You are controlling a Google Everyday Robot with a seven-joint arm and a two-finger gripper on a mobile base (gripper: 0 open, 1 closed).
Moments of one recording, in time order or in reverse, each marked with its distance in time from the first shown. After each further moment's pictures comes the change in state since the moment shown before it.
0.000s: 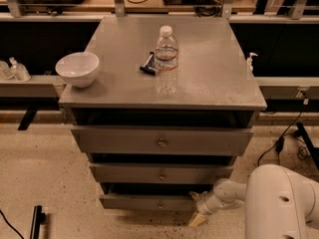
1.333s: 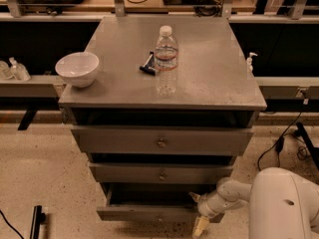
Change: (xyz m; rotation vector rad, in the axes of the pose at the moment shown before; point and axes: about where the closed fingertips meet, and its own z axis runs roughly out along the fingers) arm -0.005 0.019 -0.010 -0.096 -0.061 -0.017
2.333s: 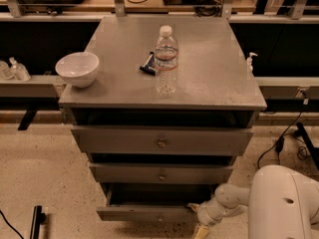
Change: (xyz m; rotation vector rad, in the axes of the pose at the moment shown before) arm 0.002 0.038 0.007 -0.063 0.030 -0.006
